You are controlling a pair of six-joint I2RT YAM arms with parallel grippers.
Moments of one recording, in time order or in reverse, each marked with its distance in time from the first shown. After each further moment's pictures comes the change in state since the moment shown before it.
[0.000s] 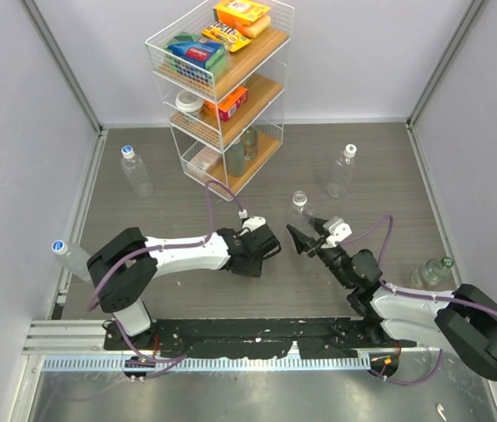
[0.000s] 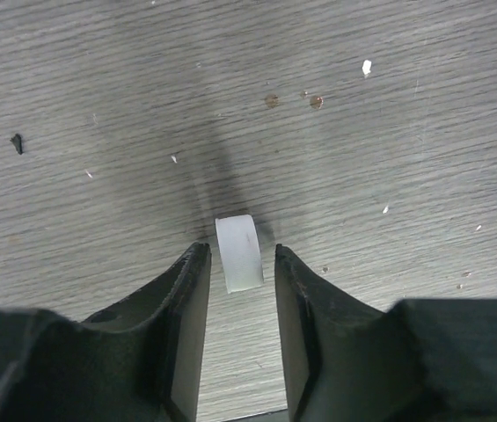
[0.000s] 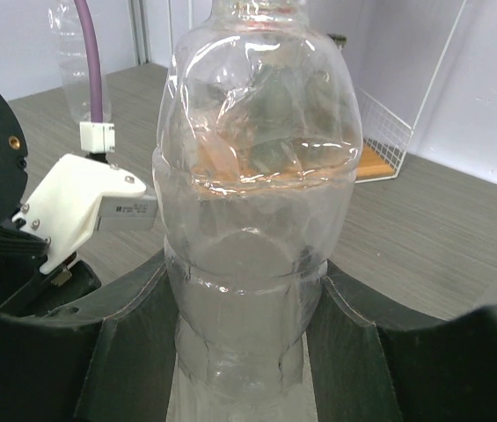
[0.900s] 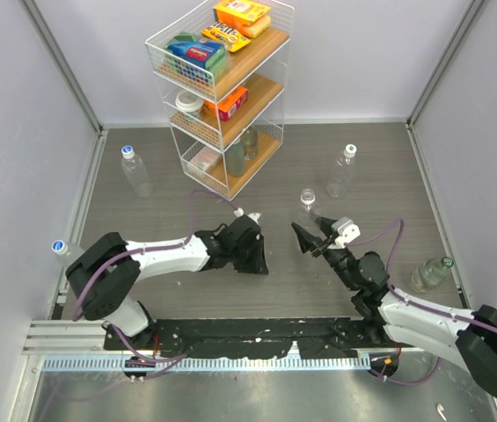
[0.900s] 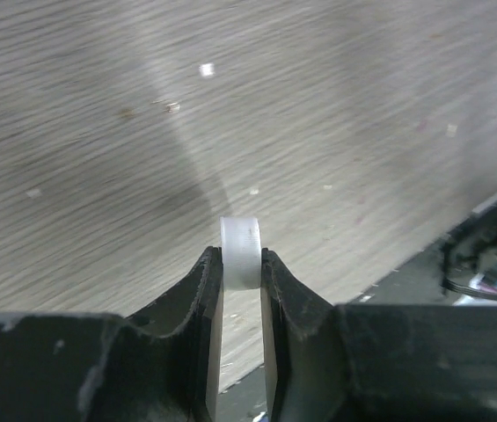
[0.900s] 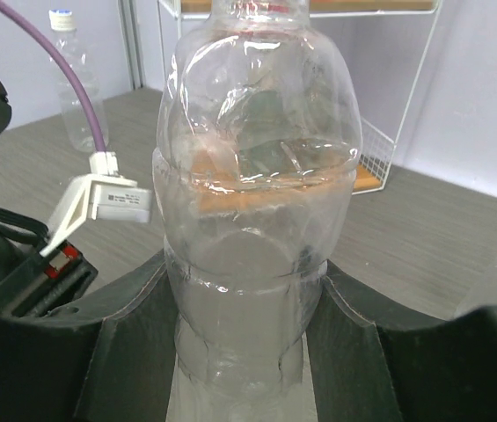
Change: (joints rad) left arm 0.106 -0.125 -0.189 0.333 0.329 0.021; right arm 0.000 -0.146 0.000 -0.129 0.020 0.018
